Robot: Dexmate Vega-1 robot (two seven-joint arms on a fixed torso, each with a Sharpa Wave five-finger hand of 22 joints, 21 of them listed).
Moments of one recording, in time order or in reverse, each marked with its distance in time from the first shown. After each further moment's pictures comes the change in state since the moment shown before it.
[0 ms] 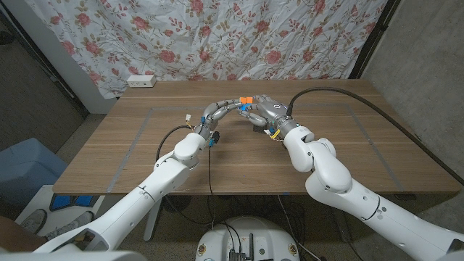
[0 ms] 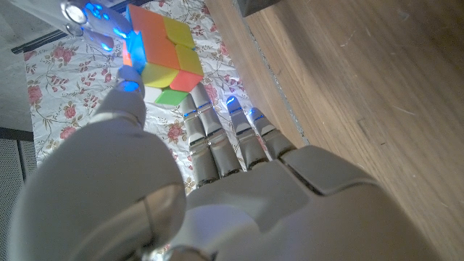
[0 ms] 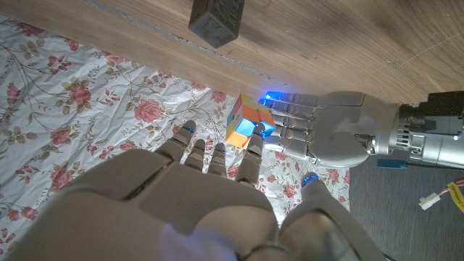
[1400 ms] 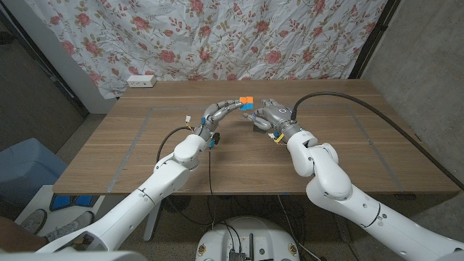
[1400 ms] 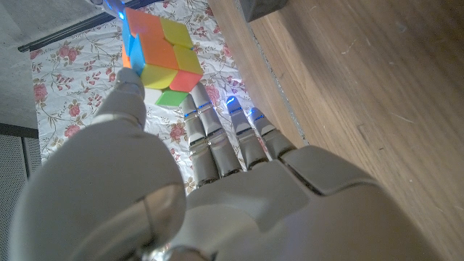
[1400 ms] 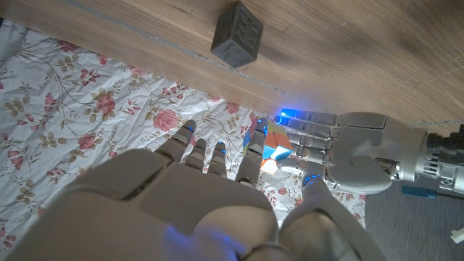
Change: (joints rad) left arm 0.018 0.004 -0.003 -0.016 -0.006 -0.012 0.002; left_hand -0.006 0.006 -0.008 0.003 -0.004 -0.002 0.001 -0.015 0.000 0.000 0.000 -0.008 0.005 0.000 0.000 0.000 0.000 0.000 0.000 0.000 0.000; right arm -0.055 0.010 0.028 0.004 -0.079 -0.033 0.022; right_hand 0.005 -0.005 0.004 -0.004 0.000 0.005 -0.005 -0.004 0.004 0.013 0.002 0.004 0.000 0.016 -0.005 0.000 0.000 0.011 0.004 0.000 0.000
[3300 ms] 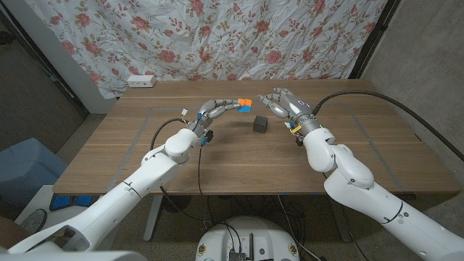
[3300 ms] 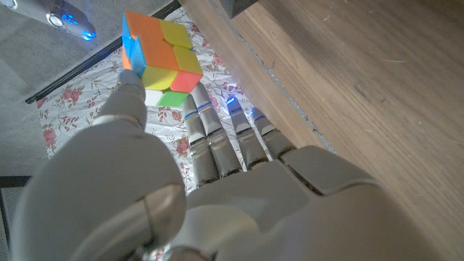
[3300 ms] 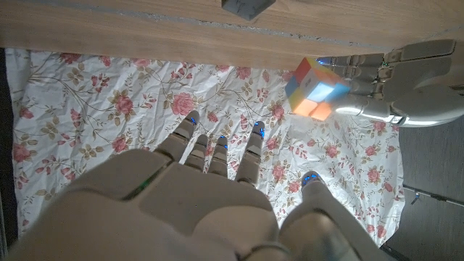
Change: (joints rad) left arm -0.030 0.128 -0.001 -0.083 0.072 0.088 -0.043; left_hand -0.006 0.006 0.003 -0.002 -0.003 -0.007 0.008 -0.016 0.000 0.002 0.002 -0.022 -0.010 0.000 0.000 -0.008 -0.002 -0.005 0.005 0.000 0.000; right arm -0.077 -0.052 0.182 -0.004 0.466 0.110 -0.381; right_hand 0.000 0.000 0.010 -0.001 0.000 -0.060 0.023 -0.022 0.000 0.056 0.007 0.007 0.002 0.046 -0.011 0.012 -0.010 0.107 -0.036 0.019 0.000
